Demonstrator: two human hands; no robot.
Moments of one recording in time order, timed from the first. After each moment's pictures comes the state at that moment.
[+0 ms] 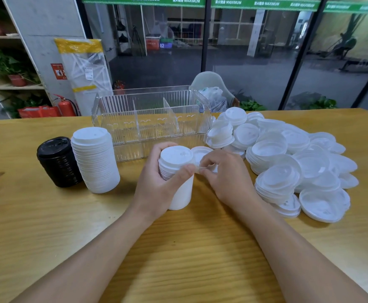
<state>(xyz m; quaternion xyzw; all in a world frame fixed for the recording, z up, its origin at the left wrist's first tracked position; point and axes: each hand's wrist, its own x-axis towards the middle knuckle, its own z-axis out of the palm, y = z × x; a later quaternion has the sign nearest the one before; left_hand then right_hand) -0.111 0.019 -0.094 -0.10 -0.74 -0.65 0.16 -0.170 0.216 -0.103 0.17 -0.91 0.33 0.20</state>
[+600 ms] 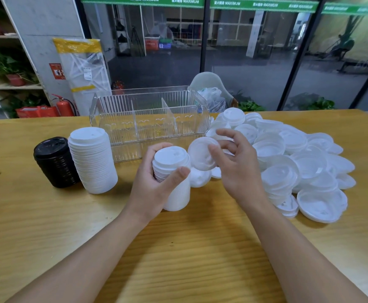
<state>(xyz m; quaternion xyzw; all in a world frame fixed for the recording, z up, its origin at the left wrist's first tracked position) -0.110 0.015 -0.097 -0.11 -0.70 -0.68 0.17 -0.153 0.220 -0.073 0.09 -0.73 0.66 0.17</state>
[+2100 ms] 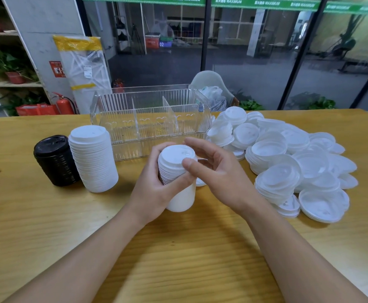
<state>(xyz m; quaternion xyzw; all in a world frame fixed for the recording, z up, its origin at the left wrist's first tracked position) -0.109 0.010 -0.096 -0.14 -0.71 -0.68 0.10 -0.137 0.204 -0.068 0.23 -0.75 0.62 0.02</state>
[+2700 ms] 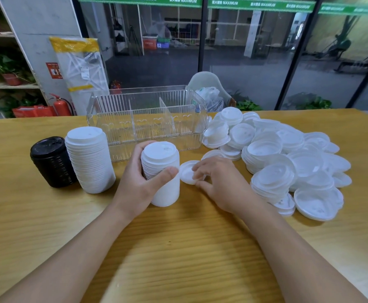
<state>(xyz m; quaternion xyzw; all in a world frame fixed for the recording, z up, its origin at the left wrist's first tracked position) -0.116 -0.010 -0.097 -0.11 -0.73 -0.66 0.15 -0.158 0.225 -0.101 0.24 -0.93 0.26 0.11</state>
